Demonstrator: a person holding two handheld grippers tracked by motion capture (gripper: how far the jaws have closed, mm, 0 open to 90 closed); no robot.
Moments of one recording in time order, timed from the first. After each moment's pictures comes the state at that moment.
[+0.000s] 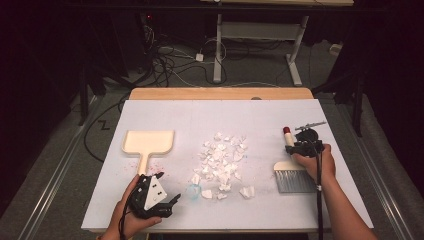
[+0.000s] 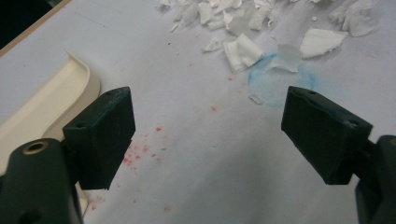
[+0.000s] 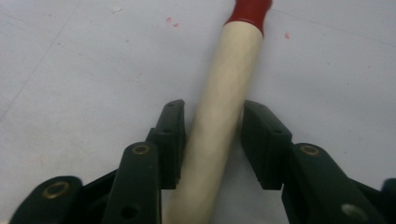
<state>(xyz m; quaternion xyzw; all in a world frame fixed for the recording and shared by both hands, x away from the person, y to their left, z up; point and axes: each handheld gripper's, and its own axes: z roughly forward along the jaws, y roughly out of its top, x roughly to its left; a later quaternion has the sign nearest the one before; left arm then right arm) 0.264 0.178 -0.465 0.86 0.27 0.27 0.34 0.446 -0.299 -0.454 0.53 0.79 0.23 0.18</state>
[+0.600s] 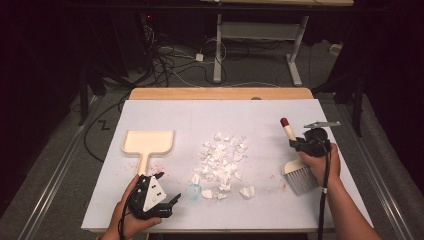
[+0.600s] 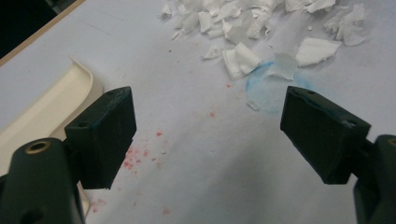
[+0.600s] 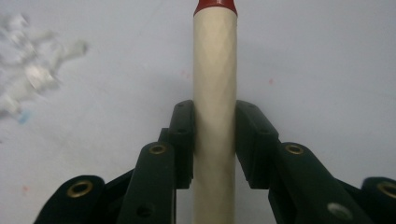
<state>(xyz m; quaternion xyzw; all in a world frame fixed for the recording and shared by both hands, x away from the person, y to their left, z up) 0.261 0.177 -0.462 0.85 0.27 0.28 0.35 0.431 -0.310 -0.432 0.52 0.77 0.32 0.21</state>
